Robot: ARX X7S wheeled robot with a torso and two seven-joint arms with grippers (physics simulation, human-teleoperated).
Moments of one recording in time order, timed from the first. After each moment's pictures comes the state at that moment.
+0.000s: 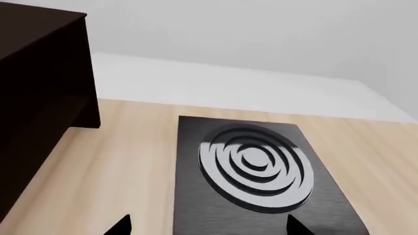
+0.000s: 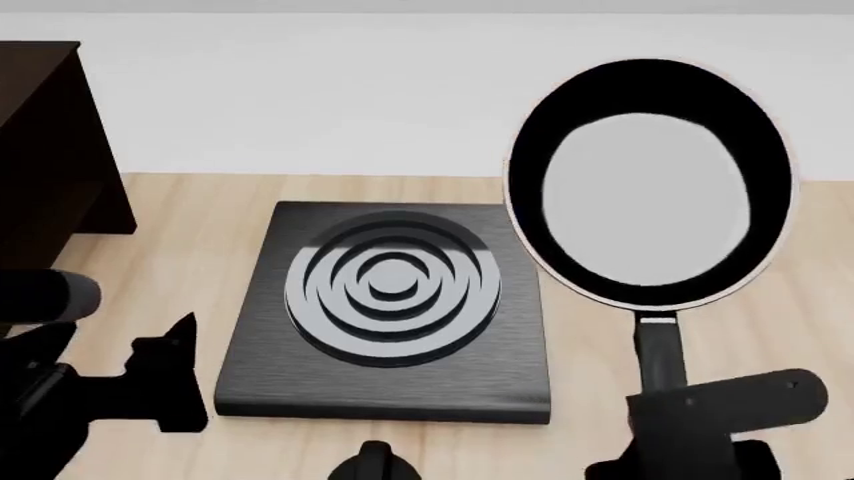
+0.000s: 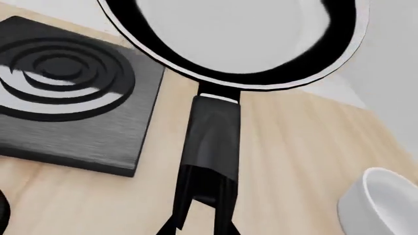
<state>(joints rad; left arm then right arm) -0.53 -0.11 -0.17 0.63 -0.57 -1.43 -0.25 0.34 0.30 -0.09 -0.73 -0.06 1.43 -0.06</state>
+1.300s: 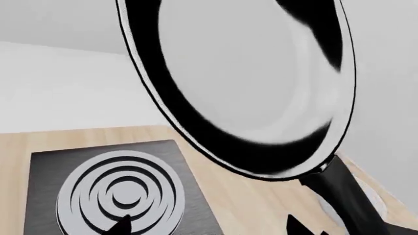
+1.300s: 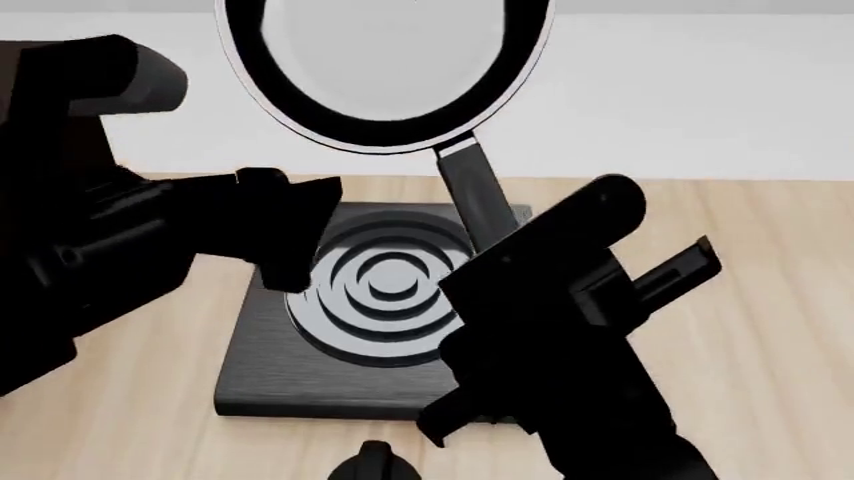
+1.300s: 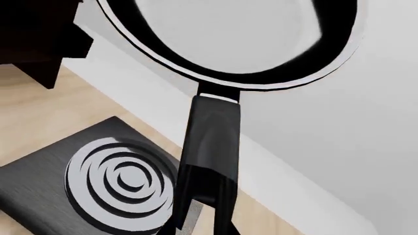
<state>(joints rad) -1.04 -0.12 -0.10 0.13 -1.23 -1.50 -0.54 0.72 0.38 -0.42 -0.71 0.02 1.33 -0.15</state>
